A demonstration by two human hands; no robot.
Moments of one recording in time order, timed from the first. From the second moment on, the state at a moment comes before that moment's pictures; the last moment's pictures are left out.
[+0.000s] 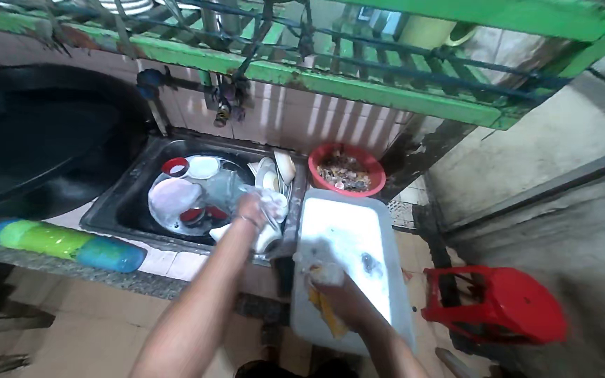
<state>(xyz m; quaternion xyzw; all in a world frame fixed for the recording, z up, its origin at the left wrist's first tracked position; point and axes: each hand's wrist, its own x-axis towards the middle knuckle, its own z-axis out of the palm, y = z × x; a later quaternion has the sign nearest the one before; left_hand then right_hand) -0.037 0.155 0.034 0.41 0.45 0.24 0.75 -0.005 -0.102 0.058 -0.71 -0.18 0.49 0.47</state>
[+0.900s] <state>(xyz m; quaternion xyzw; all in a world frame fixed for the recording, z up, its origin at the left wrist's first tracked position) 0.074 -0.050 -0.028 0.91 0.18 -0.18 0.32 0.040 -0.193 0.021 -0.81 -0.07 0.29 0.50</state>
